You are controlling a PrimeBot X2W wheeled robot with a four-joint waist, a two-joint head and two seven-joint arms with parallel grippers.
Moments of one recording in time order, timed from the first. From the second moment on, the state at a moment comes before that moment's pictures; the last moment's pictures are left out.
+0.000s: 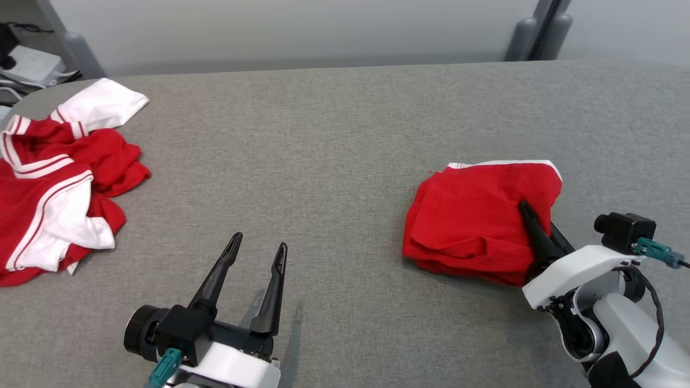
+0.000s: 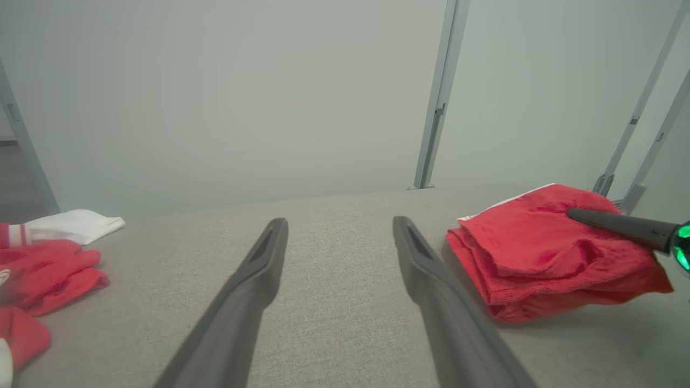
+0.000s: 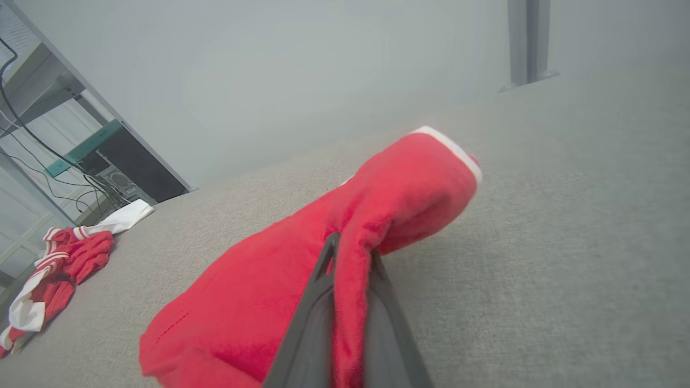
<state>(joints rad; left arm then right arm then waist) -0.03 0.05 -0.21 0.04 -0.16 -0.06 -0.25 -0.49 -0.26 0.50 0.64 0.86 0.13 -0.25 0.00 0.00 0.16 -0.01</state>
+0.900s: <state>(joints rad) -0.07 0.05 -0.18 0.05 -0.09 -0.11 -0.25 -0.39 -0.18 0.29 0.54 0.72 0.13 -0.25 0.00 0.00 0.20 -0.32</state>
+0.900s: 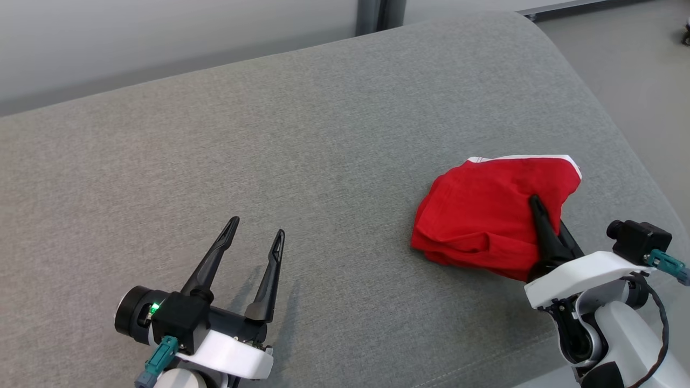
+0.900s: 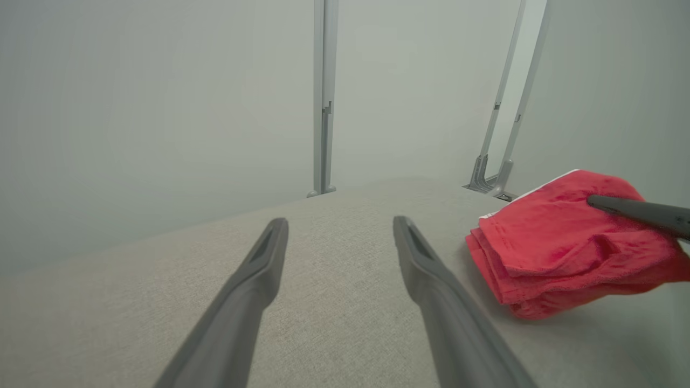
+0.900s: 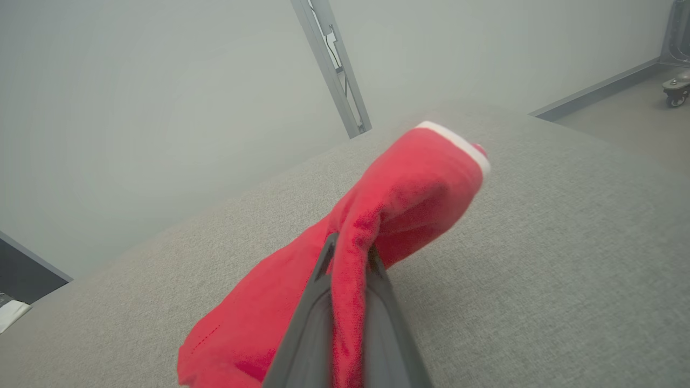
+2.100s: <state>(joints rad) -0.15 0.10 -0.19 0.03 -0.05 -0.12 -0.26 -0.52 -0.15 0.06 0.43 0.78 0.13 -0.25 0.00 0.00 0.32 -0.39</state>
